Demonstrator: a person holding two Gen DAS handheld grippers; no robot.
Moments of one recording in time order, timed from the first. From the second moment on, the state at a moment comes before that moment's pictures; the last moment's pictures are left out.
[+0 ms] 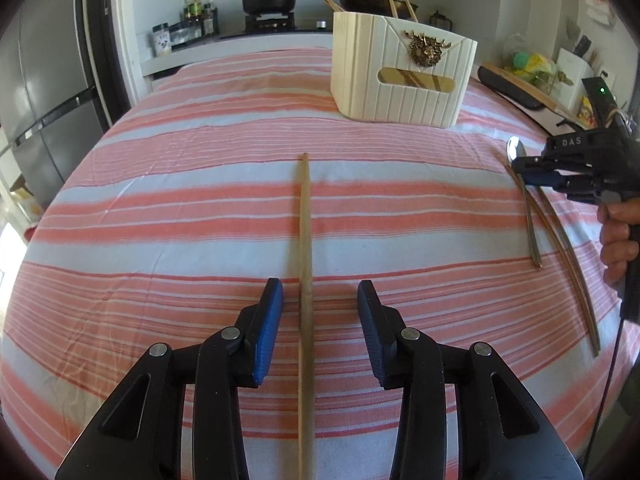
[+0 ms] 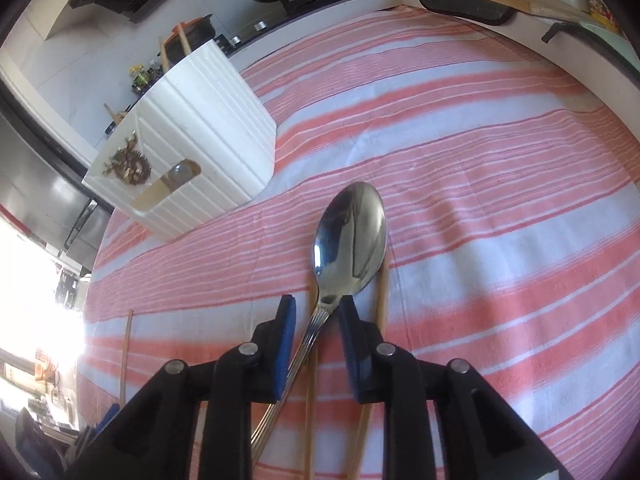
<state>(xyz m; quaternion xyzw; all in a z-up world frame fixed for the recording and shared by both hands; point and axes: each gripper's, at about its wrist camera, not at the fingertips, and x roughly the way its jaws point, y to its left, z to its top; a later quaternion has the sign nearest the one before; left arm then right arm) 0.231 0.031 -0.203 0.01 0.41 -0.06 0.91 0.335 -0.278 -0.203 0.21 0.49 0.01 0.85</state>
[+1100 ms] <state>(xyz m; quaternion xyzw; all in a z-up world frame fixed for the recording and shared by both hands) 0.239 0.027 -0.200 0.02 0.44 -0.10 0.89 0.275 -0.260 -0.195 -0.02 0.48 0.03 0.87</state>
